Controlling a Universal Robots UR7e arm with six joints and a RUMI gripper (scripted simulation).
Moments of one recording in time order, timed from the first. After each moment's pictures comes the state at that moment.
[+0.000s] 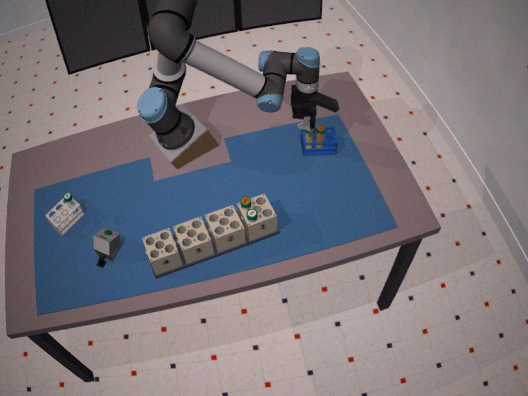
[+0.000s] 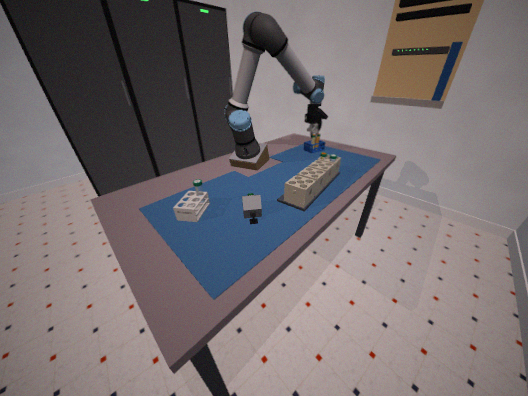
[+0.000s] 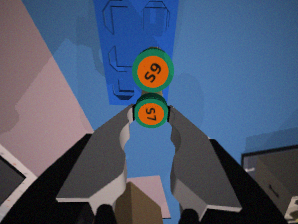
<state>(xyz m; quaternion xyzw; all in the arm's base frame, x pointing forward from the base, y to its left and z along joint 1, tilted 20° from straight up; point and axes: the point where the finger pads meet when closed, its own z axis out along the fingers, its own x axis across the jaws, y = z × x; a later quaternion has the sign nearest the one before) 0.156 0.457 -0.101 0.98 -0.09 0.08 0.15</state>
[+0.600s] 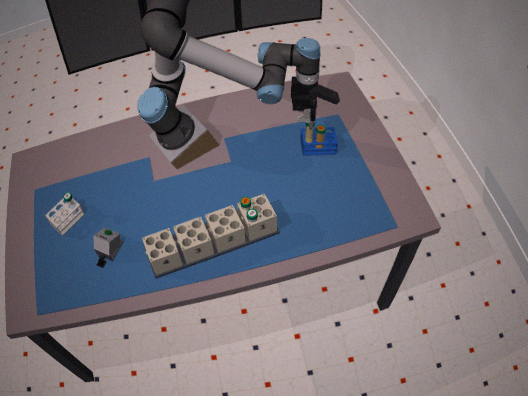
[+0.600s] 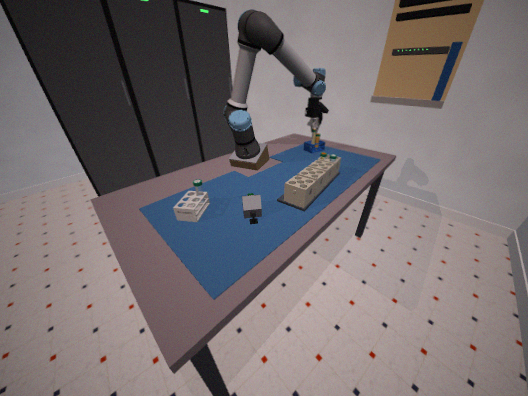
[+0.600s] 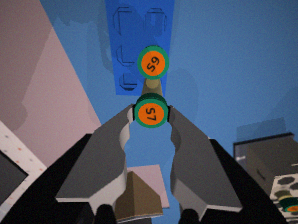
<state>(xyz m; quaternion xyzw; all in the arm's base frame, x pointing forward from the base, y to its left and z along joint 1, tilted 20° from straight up) 0.150 0.469 -0.066 0.98 -0.09 0.08 0.15</state>
